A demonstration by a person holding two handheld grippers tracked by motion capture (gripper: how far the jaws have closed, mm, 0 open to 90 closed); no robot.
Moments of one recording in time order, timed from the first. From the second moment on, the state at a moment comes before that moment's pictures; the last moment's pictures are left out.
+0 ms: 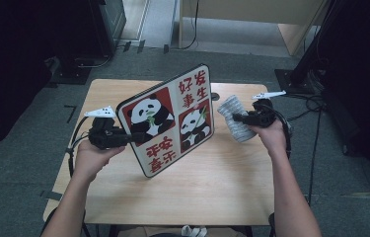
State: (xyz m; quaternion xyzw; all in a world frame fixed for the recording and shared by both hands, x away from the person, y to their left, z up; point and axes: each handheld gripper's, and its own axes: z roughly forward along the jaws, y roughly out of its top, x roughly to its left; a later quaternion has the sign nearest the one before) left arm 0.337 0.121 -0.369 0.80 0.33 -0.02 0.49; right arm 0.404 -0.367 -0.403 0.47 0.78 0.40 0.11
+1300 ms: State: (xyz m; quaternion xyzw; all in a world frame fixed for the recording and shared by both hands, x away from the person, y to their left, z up) left arm 0.343 0.121 -0.364 0.79 0.33 -0.02 0.51; right arm 0.401 -0.304 -0.314 0.37 0.80 0.46 0.13
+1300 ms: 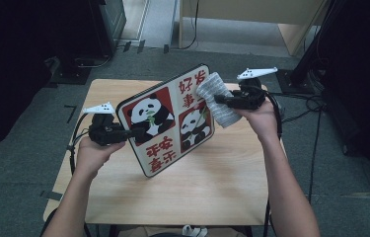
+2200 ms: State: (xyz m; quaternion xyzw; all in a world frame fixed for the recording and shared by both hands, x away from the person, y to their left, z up) left arm 0.346 0.124 -0.364 0.80 0.32 -0.02 0.51; right arm 0.427 -0.275 -0.282 0.37 0.79 0.46 0.17
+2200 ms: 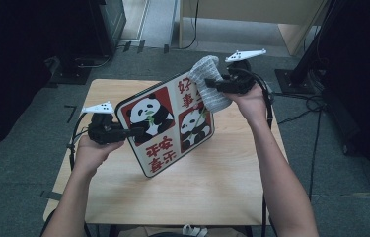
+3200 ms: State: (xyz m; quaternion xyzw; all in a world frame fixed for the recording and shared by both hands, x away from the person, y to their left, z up) left arm 0.348 0.124 -0.364 0.80 0.31 -0.02 0.51; right arm 0.430 -0.284 -0.311 0.39 0.80 0.43 0.16
